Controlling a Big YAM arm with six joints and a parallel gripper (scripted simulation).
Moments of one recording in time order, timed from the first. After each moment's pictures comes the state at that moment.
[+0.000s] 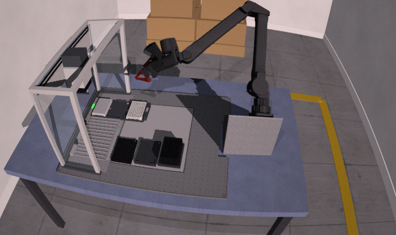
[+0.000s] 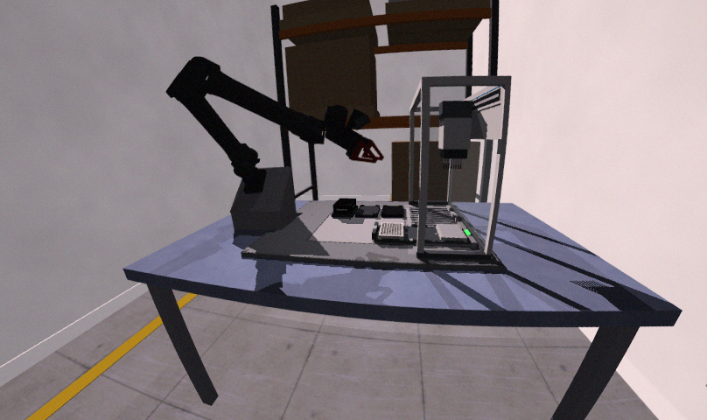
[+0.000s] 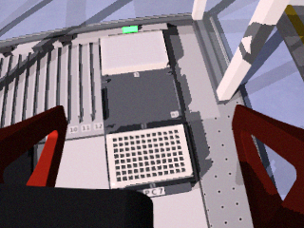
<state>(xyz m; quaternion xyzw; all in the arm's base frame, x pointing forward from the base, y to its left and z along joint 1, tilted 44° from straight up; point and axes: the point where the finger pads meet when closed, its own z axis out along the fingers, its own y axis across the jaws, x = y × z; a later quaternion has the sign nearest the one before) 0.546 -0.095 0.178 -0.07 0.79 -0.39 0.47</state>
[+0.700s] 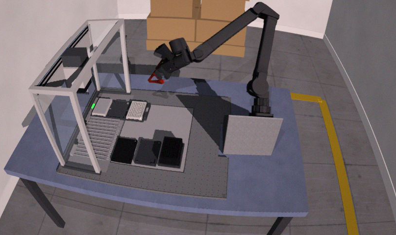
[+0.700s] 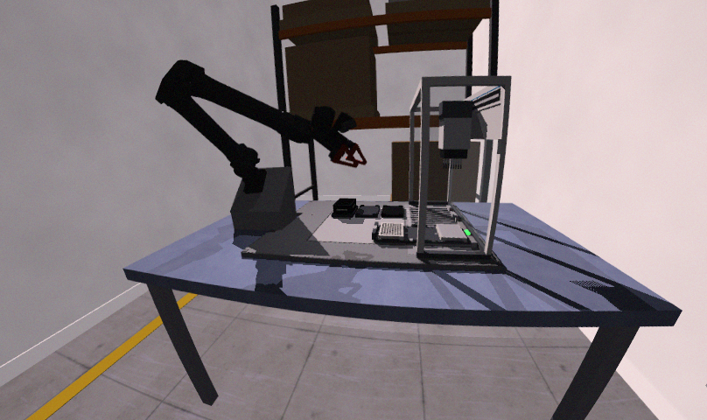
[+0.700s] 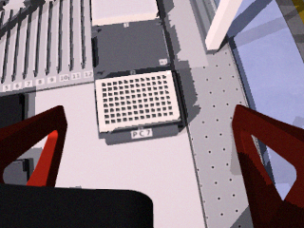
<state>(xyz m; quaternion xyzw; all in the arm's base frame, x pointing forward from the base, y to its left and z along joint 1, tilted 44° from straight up) 0.485 -0.101 0.168 -0.05 0.81 -0.40 0.43</state>
